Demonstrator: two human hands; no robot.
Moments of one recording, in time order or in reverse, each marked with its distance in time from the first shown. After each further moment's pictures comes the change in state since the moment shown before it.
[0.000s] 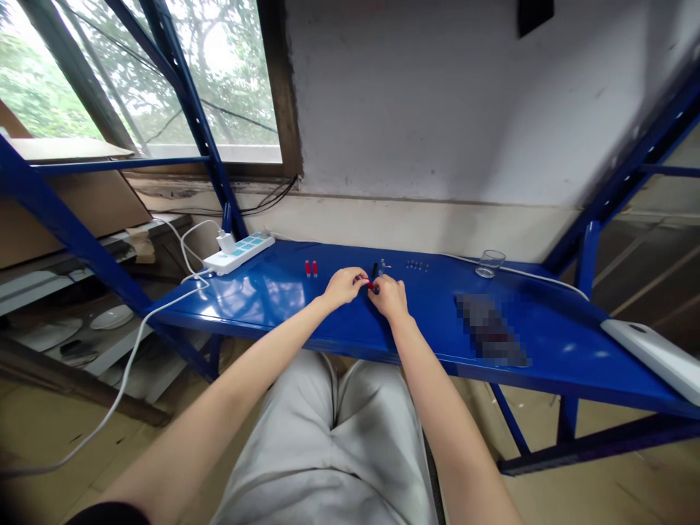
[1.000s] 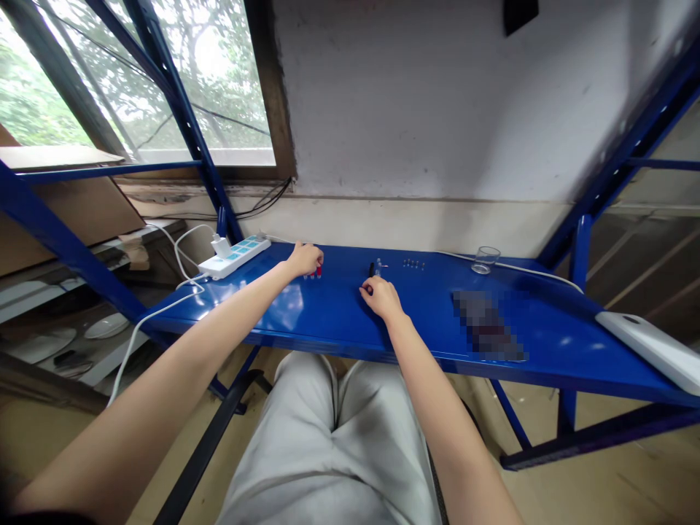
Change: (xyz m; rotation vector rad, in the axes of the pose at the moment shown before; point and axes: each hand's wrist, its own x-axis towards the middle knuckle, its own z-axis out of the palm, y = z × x) left_hand 0.038 -0.052 -0.087 0.629 -0.368 -0.111; right_hand 0.003 0.004 0.010 0.233 -0.019 -0.090
